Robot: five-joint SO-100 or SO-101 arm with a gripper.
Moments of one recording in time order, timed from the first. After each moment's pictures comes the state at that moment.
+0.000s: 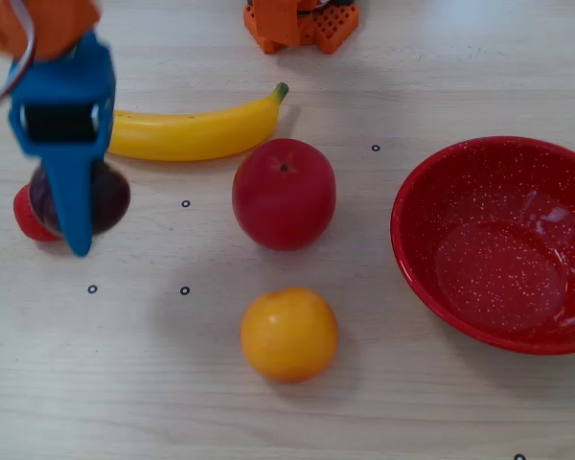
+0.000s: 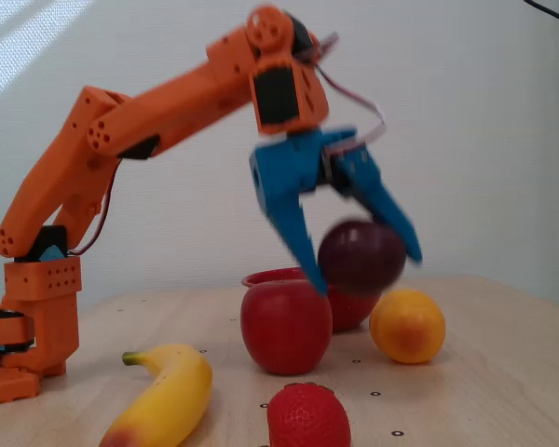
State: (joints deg) arm -22.9 48.7 22.4 102.3 40.5
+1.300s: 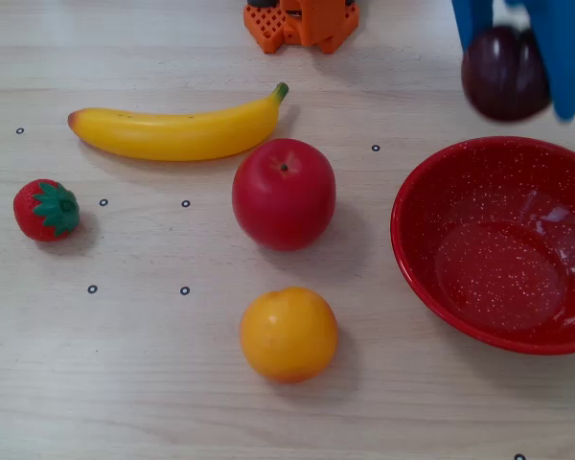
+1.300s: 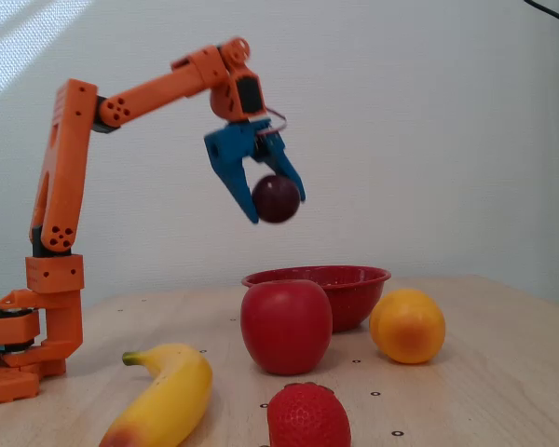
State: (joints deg) arm 32.3 69.3 44.5 103.0 8.5
